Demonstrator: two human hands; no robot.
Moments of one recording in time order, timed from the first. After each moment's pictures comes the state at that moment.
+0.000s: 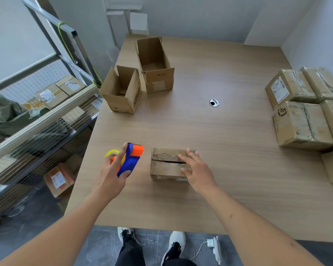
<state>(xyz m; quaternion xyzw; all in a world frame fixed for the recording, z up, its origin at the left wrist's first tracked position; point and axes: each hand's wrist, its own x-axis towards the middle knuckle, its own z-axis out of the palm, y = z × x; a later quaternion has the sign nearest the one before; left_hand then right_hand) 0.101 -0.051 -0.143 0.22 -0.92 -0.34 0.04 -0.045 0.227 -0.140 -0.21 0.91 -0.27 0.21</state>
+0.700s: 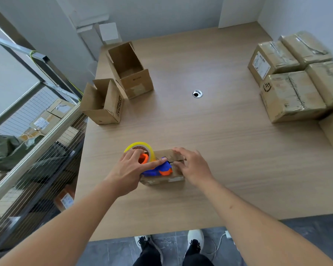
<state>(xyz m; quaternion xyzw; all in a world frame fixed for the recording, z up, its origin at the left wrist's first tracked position) 0.025 0.005 -0.092 -0.13 -0.99 -0.03 -0.09 -0.057 0.250 -0.153 -0.18 0.89 -0.41 0.14</state>
